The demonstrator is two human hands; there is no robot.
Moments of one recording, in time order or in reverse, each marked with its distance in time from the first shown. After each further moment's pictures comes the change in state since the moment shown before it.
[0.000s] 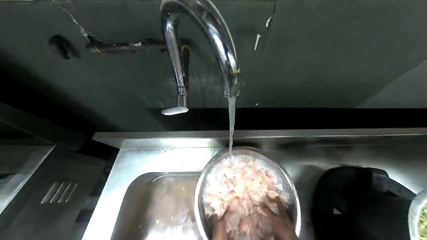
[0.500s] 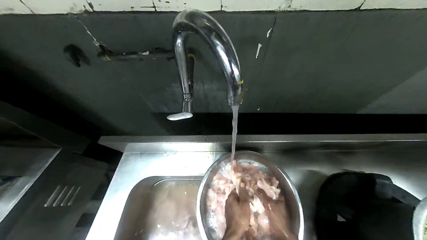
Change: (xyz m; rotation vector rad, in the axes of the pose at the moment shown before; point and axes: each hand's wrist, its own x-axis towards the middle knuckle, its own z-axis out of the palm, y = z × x) left_hand -0.001 0.051 0.069 0.693 0.120 0.579; right_hand -0.010 -0.076 0.041 0.250 0.151 -0.215
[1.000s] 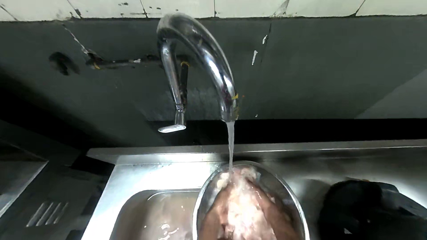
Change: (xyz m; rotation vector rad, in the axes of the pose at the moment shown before) left_hand 0.105 -0.036 -0.016 -0.581 -0.350 -0.251; right_hand 0.101 0.032 0.018 -0.114 -0.426 0.133
